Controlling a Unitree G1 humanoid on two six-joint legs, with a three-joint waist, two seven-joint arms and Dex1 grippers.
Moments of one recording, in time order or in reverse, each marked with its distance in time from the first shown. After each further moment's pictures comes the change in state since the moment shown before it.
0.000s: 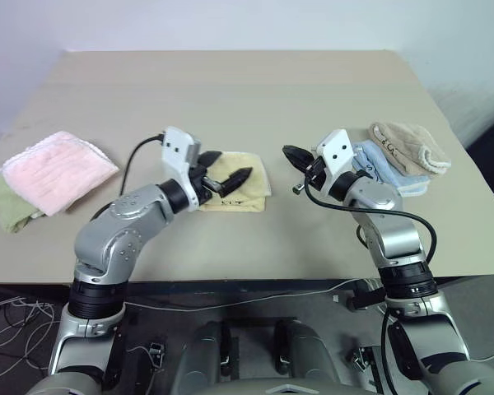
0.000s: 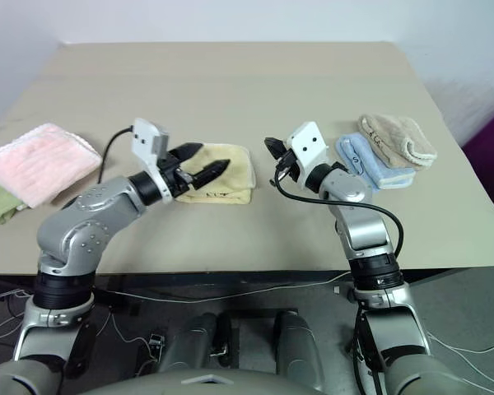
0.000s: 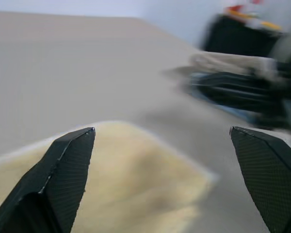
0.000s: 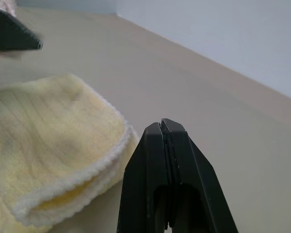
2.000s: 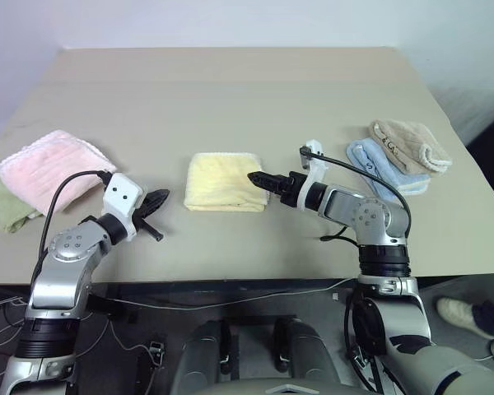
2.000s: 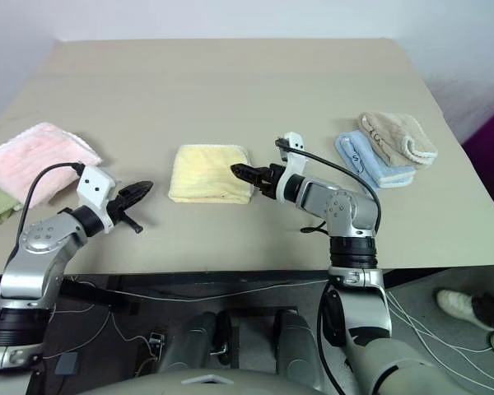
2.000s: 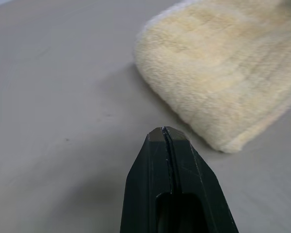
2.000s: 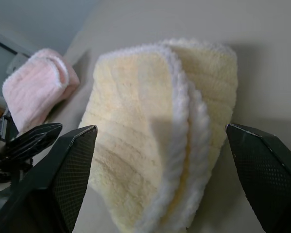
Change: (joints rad) left arm 0.323 0.180 0.073 0.136 0.334 -0.474 -0.318; right arm -0.137 0.204 -0.237 0.143 0.453 0.831 -0.159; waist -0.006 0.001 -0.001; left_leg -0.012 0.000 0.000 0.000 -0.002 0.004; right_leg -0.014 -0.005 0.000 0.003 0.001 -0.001
